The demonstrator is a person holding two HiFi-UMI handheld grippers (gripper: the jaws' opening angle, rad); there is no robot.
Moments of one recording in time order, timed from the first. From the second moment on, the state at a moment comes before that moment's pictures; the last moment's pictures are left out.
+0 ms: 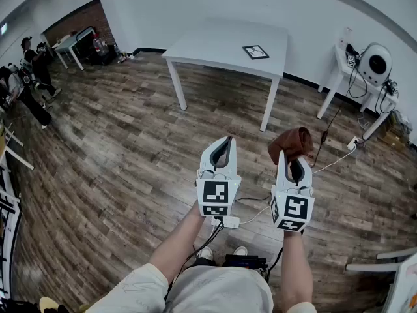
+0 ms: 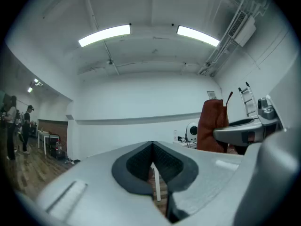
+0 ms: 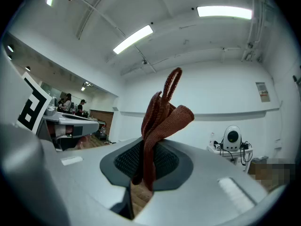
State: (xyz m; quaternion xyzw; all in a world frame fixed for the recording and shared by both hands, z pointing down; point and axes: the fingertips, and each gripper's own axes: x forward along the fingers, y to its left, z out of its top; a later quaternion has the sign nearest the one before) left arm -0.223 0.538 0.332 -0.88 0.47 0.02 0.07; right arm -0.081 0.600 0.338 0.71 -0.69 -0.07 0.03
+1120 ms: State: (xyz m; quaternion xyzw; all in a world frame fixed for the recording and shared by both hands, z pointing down) left arm -0.134 0.531 0.344 -0.87 0.48 0.01 0.06; right arm 0.005 0.591 0.351 0.70 -0.71 -0.06 0.02
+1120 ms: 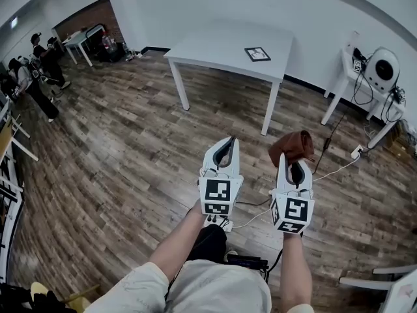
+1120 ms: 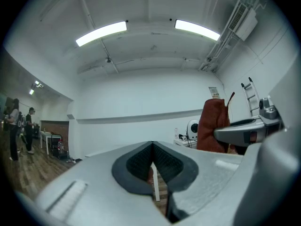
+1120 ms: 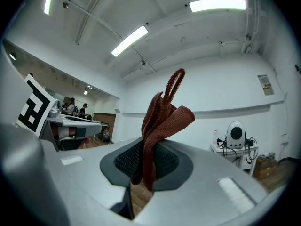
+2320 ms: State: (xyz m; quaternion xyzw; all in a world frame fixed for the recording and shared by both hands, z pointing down) left arm -0.036 0.069 0.360 -0.88 0.47 0.02 0.05; right arm 0.090 0.125 0.385 0.70 -0.71 -0.03 0.08
